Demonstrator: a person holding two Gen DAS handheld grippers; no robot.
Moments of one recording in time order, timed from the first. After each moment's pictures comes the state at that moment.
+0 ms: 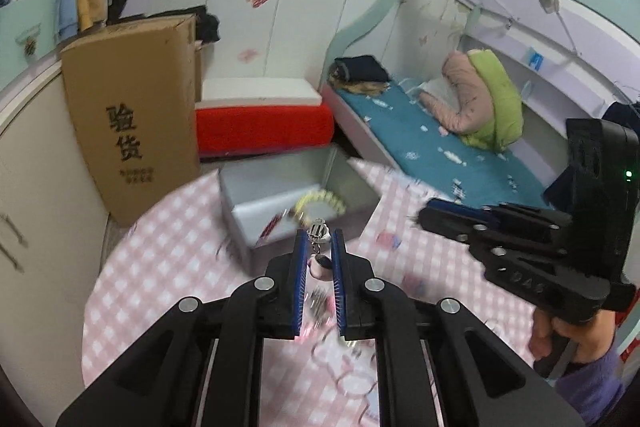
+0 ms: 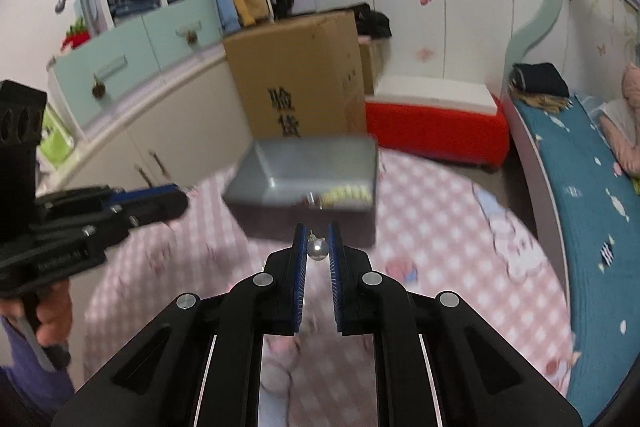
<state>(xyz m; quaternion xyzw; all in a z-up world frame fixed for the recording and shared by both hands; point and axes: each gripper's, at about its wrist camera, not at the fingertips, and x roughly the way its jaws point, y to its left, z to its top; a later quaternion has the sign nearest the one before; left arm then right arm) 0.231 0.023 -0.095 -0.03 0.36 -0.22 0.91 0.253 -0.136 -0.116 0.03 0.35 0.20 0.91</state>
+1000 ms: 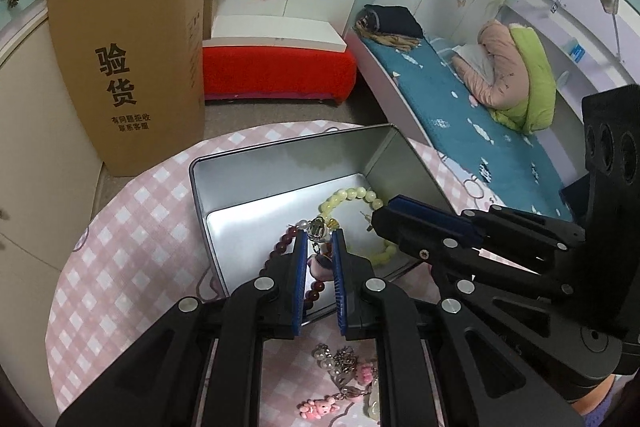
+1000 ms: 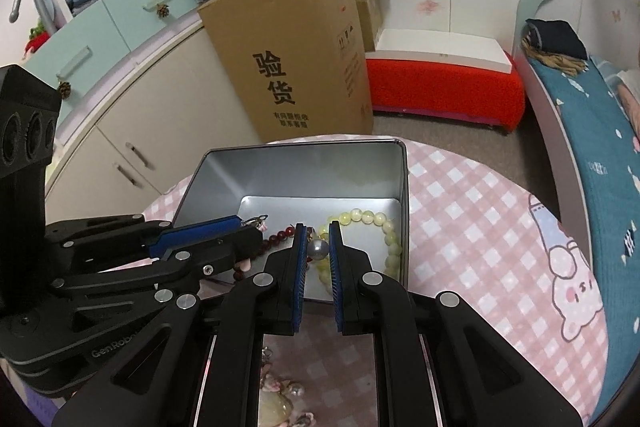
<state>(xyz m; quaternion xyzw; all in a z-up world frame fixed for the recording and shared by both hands) 0.331 0.006 -0.159 -0.05 0.47 -0.18 0.86 0.350 -0.100 -0.168 0.04 0.44 0.19 0.88</state>
